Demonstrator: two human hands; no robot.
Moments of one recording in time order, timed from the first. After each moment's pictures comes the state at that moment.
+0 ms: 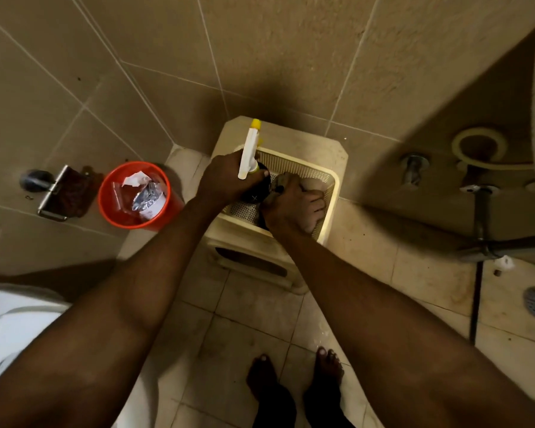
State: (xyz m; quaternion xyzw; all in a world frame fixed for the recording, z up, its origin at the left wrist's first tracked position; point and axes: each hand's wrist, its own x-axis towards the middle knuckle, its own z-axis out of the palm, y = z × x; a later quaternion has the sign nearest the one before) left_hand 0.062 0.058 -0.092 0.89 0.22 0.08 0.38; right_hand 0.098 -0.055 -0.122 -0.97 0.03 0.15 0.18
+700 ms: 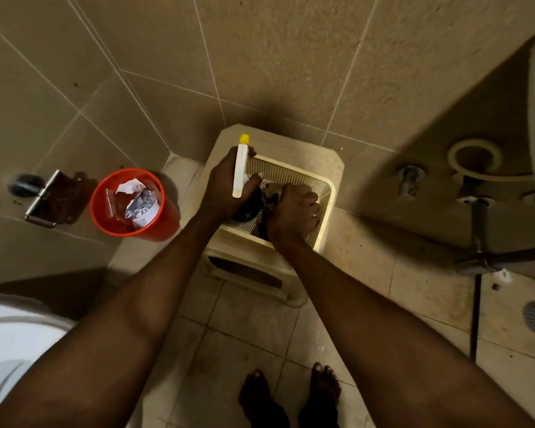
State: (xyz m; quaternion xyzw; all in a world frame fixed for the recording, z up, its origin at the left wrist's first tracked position) left_hand 0.066 0.050 -0.115 0.87 0.18 0.20 0.42; right_hand 0.106 -0.070 -0.133 -0.97 -0.09 0.11 0.20
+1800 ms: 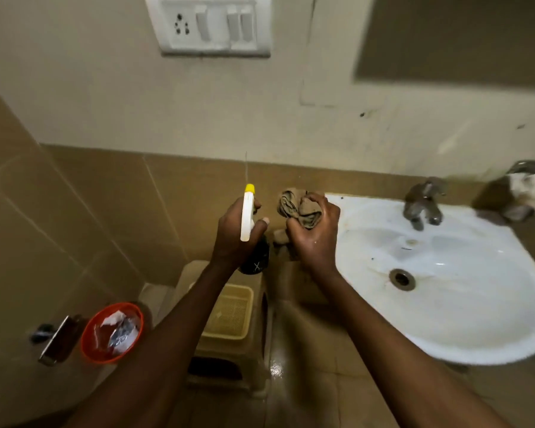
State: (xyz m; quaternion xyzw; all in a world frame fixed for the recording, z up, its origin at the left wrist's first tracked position) left_hand 0.100 -0.074 0.186 0.85 0.06 0.31 0.43; right_hand 0.152 -0.224 0.201 -0.78 -0.16 -0.10 0.60
